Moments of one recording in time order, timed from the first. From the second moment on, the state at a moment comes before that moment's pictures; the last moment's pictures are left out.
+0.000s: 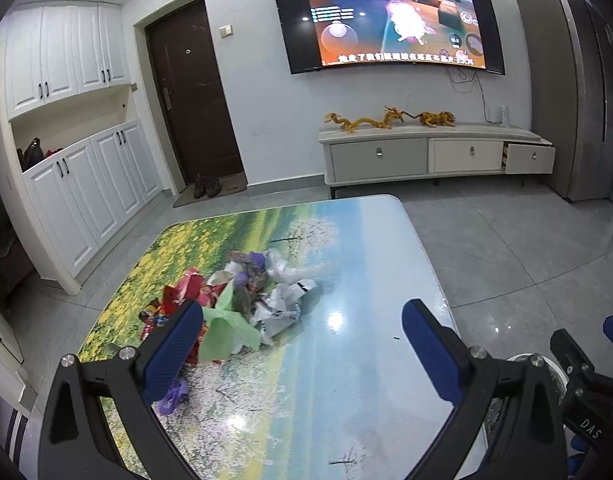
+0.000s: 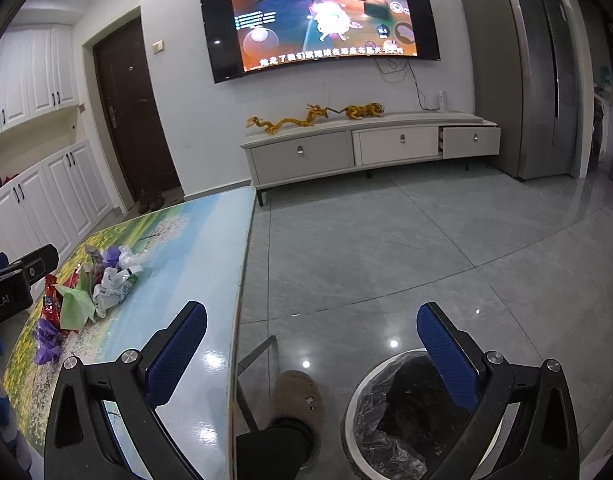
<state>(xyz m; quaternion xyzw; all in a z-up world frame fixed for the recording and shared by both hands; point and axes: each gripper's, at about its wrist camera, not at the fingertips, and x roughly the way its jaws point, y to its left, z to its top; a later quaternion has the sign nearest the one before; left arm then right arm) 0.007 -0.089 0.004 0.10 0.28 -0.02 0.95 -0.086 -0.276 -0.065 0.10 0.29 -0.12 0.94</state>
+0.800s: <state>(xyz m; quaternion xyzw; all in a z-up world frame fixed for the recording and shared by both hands) 0.036 -0.059 -0.031 0.08 0.33 -0.10 0.94 -0.060 -0.273 -0.077 0.11 0.31 -0.14 0.93</state>
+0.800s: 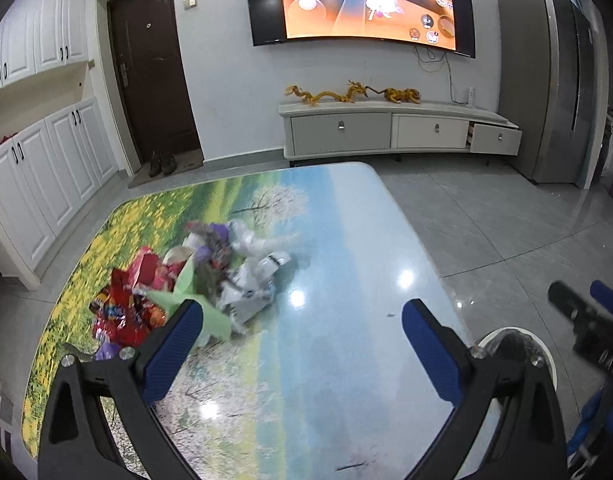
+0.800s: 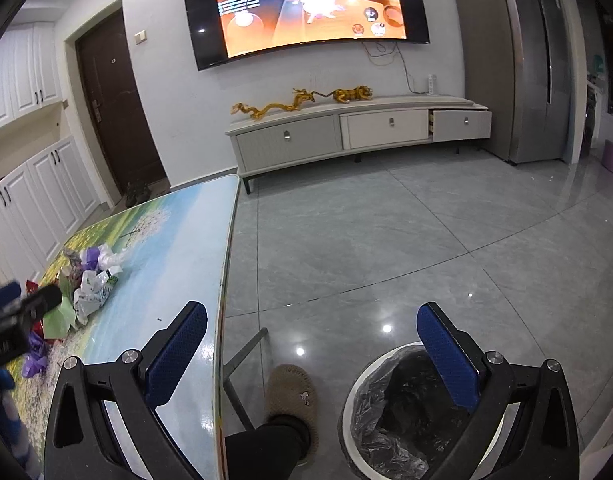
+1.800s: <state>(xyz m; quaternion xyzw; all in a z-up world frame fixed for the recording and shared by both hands) 0.068 0.140 -0.095 -0.06 0.42 -0.03 0.91 0.077 -0.023 -0.101 0.02 0.40 0.24 0.88</state>
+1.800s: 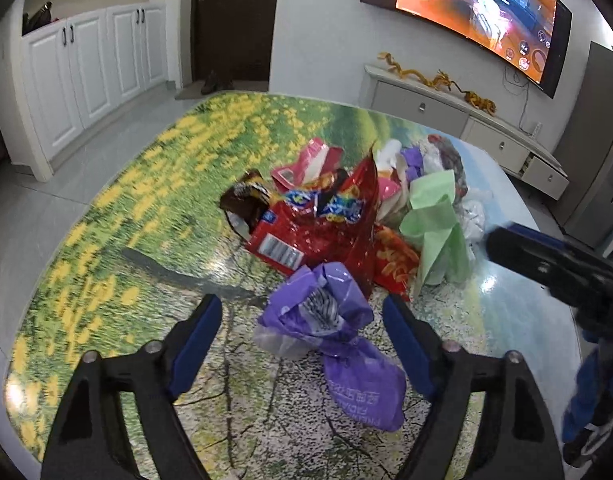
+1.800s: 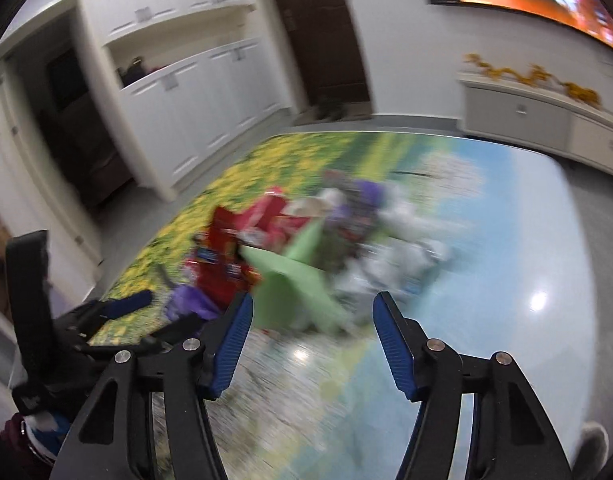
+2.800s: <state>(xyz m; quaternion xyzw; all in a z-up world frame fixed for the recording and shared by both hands) 0.018 0.084 -0.042 -0.04 0.38 -0.15 0.91 -0.011 -0.113 -0.062 0.08 0.35 0.22 0.91</state>
